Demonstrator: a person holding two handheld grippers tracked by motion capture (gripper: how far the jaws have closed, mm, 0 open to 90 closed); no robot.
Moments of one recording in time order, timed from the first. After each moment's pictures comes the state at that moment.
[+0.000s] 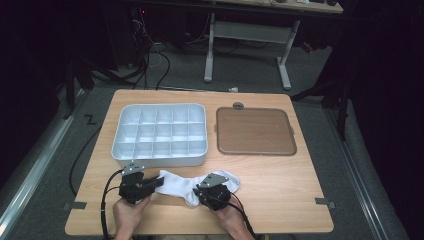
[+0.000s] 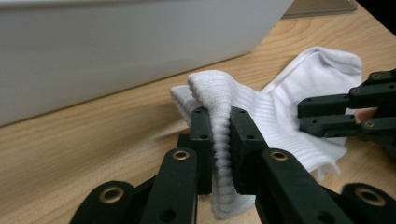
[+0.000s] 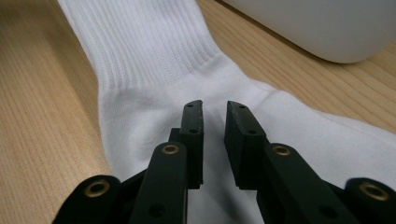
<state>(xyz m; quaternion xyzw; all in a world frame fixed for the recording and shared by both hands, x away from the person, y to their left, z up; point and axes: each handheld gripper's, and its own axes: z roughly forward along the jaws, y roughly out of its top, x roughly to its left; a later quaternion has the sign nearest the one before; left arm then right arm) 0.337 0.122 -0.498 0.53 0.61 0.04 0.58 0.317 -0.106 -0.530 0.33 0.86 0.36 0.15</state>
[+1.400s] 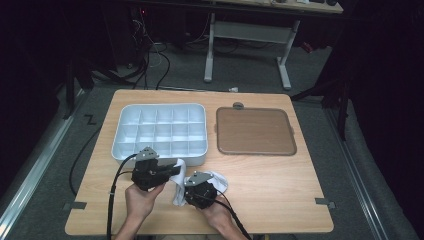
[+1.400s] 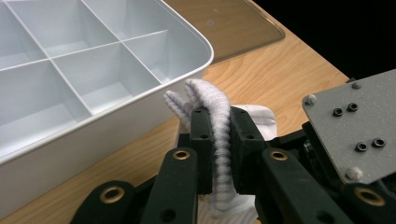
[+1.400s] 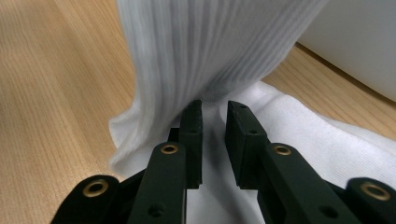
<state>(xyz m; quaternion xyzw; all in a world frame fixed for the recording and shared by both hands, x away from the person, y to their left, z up) 0.347 0.083 -0.452 0.56 0.55 0.00 0.62 0.325 -0.070 -0.529 0.32 0.87 0.37 0.12</state>
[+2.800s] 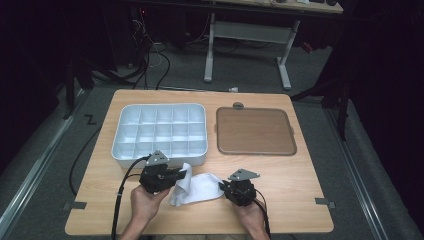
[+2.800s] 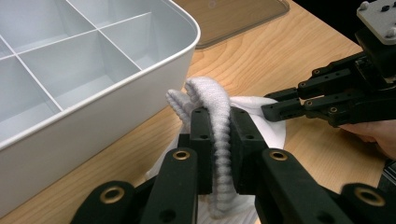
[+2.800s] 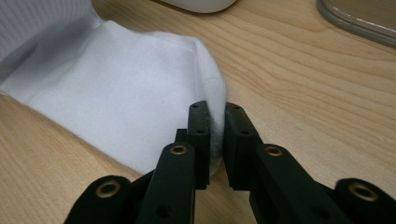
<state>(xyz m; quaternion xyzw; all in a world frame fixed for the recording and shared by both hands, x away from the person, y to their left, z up) 0.340 0.064 -0.461 0.60 0.53 0.02 0.60 0.318 -0.177 -0.525 0.43 0.81 0.36 0.15</state>
